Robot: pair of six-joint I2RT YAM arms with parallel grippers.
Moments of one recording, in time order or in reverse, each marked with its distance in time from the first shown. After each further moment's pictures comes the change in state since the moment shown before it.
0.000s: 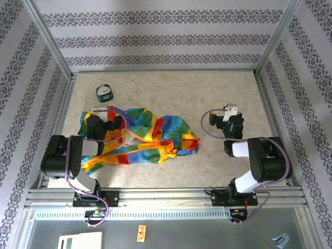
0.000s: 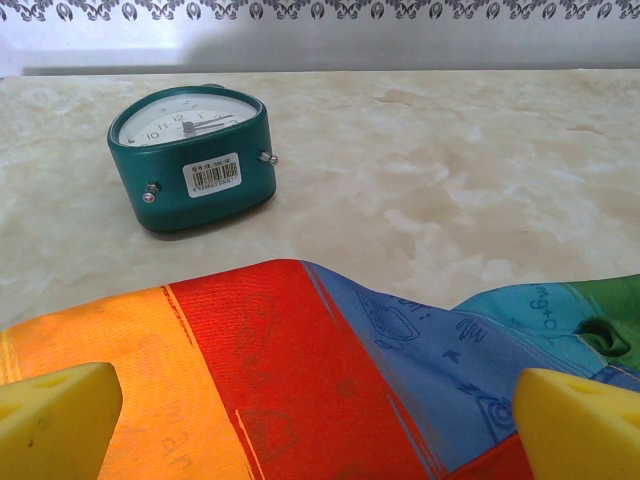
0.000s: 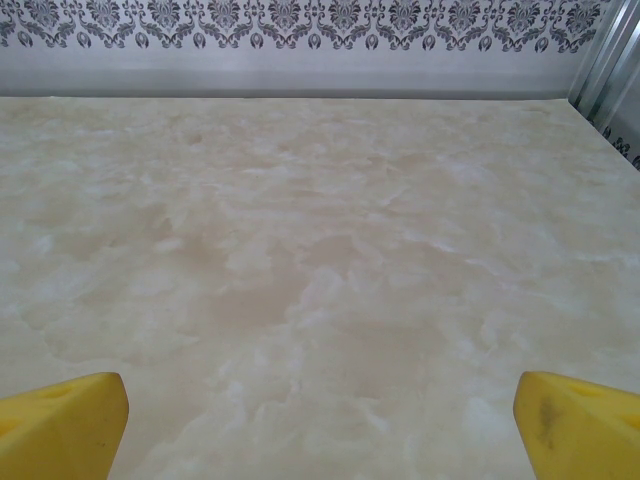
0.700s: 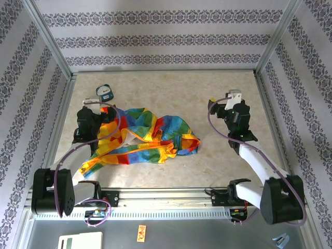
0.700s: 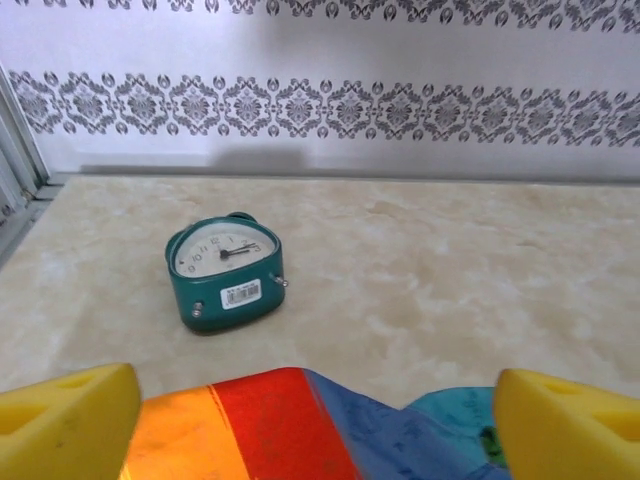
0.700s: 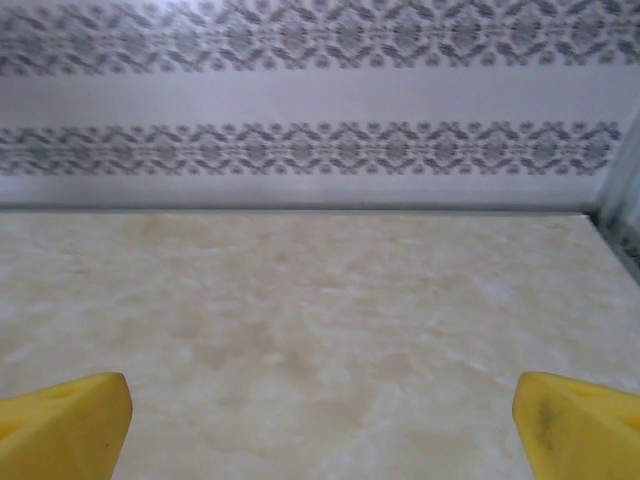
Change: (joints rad) left arm 0.000 -0.414 0.126 -0.462 -0.007 -0.051; right arm 0.127 -0.448 0.237 -0.614 0.008 0.056
